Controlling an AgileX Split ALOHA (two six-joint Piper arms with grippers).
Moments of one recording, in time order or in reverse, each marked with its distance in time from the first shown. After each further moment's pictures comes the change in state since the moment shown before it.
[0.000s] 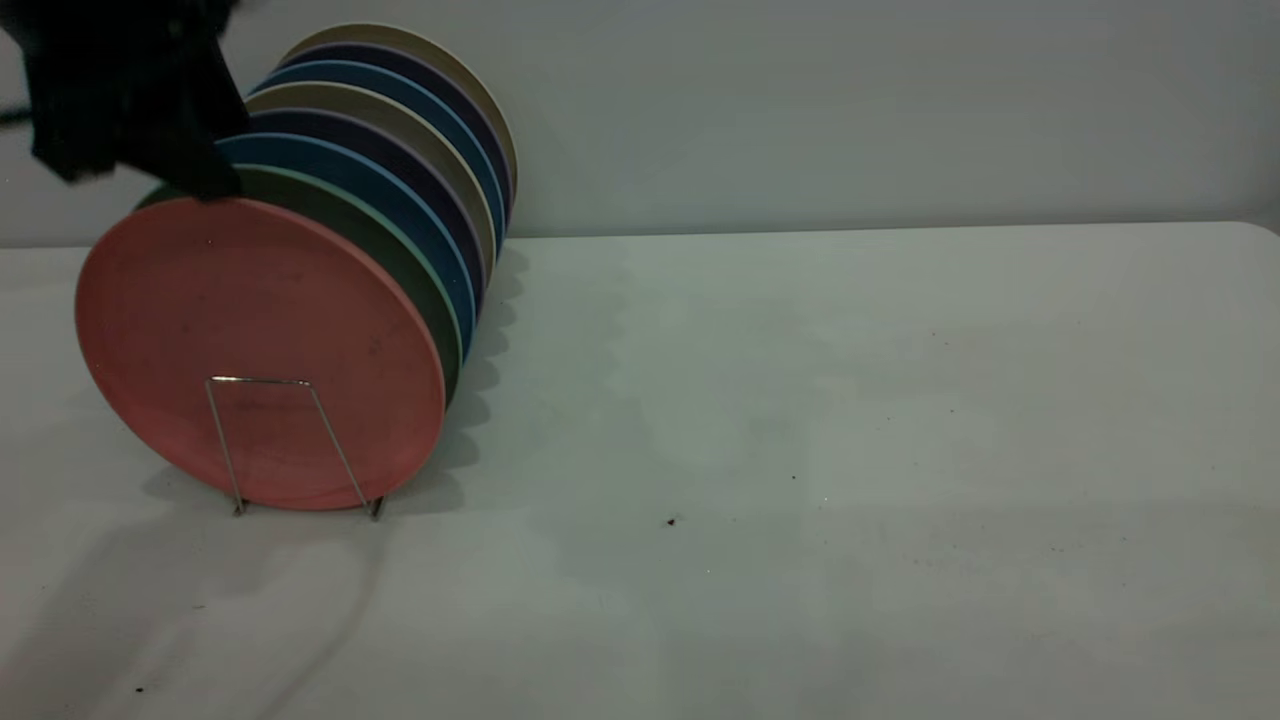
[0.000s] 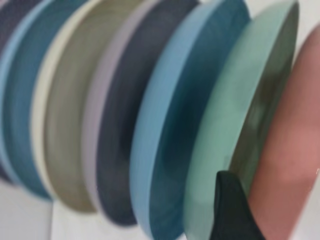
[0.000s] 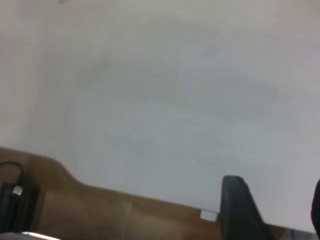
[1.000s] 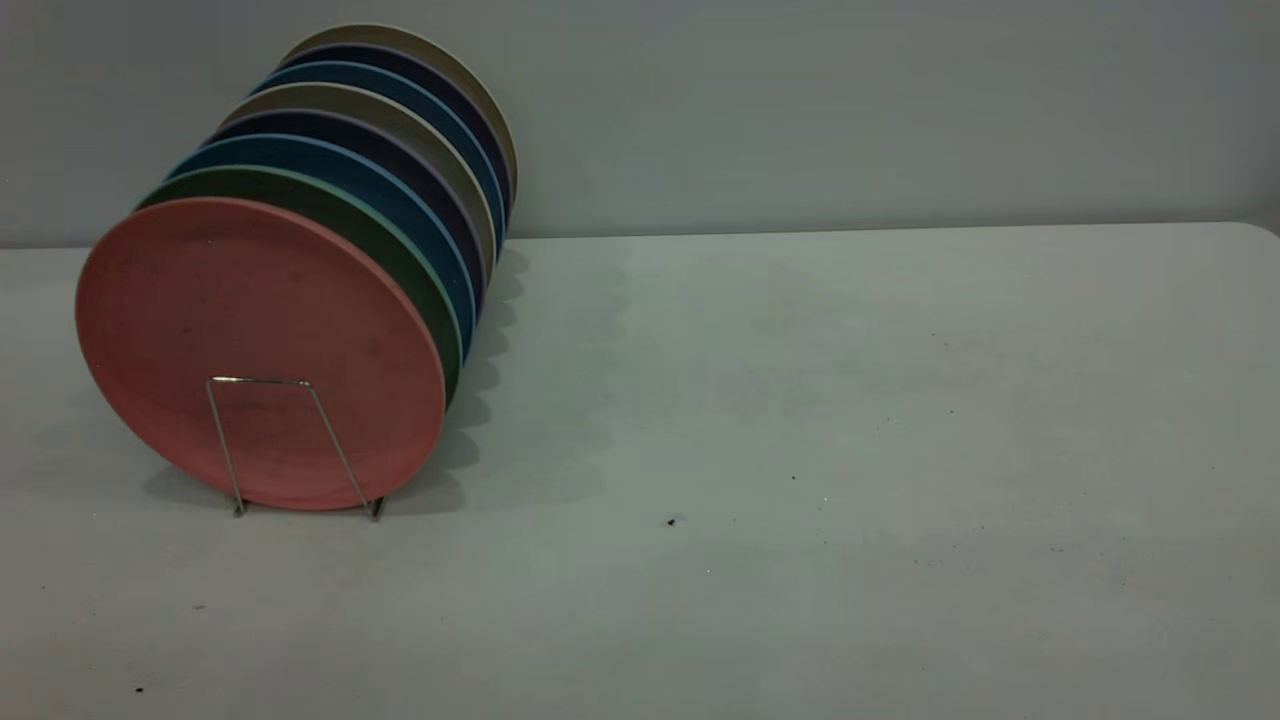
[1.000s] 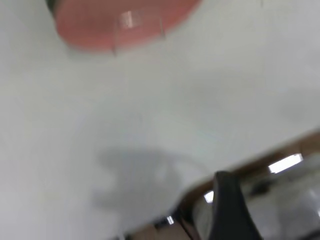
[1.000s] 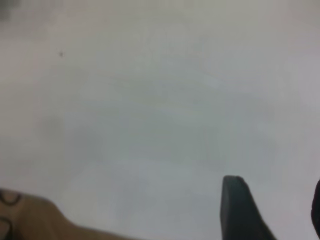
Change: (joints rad) left arm 0.000 -0.845 0.288 0.000 0.607 -1.118; right arm 0.181 -0.219 0.000 -0.125 -0.006 0.171
